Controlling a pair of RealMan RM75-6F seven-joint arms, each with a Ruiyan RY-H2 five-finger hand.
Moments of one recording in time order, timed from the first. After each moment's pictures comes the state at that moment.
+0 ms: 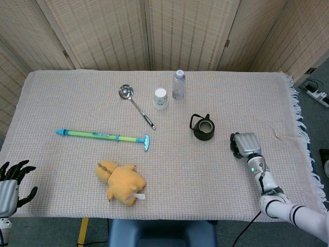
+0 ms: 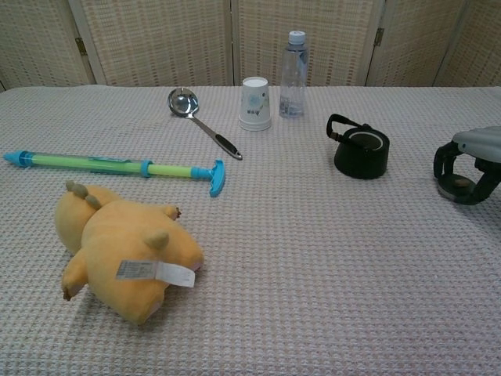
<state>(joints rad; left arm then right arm) -0.04 -1.22 -0.05 -1.53 1.47 1.52 -0.02 0.64 -1.47 0.13 -1.21 -0.96 0.80 -0.40</state>
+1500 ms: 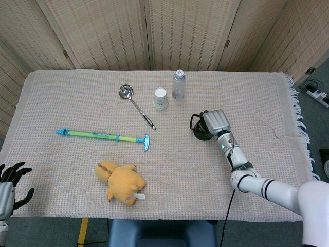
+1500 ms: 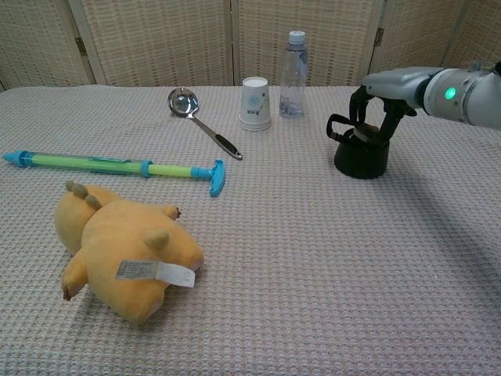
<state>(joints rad) -0.02 -1.20 -0.05 -1.53 1.46 1.54 -0.03 0.95 -1.52 0.20 -1.19 -0.73 0.73 -0.53</state>
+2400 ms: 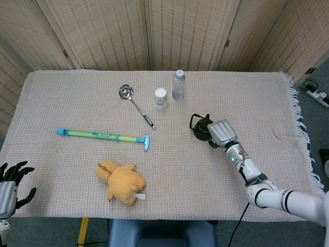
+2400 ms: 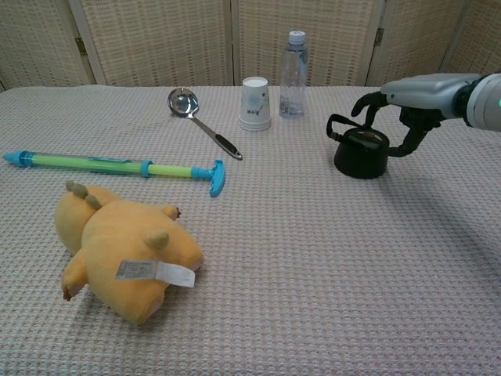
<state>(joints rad) -0.03 -1.21 -0.05 -1.53 1.47 1.53 -0.02 0.86 -1.37 0.12 -1.43 -0.90 0.80 -0.41</state>
